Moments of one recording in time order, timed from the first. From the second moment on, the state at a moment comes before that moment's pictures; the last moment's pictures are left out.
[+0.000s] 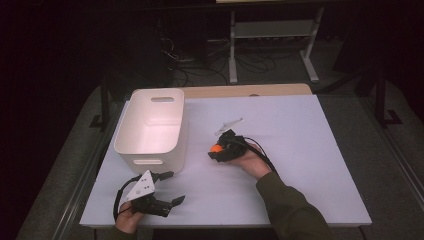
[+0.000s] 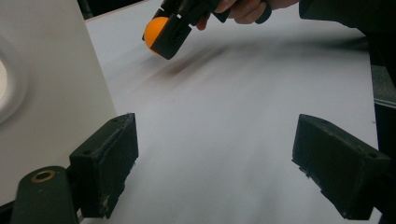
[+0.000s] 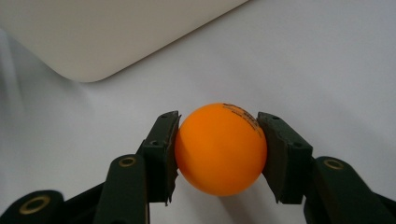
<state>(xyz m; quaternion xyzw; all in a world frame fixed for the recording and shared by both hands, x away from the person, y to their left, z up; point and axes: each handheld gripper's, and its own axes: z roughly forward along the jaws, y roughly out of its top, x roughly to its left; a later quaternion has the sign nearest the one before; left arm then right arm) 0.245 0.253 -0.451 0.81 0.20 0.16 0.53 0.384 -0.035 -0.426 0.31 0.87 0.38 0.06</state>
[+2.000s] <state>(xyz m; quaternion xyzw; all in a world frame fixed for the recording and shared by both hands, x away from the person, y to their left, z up) 0.245 0.253 -0.451 0.81 0.20 0.16 0.53 0.363 0.006 -0.399 0.23 0.89 0.38 0.02</state>
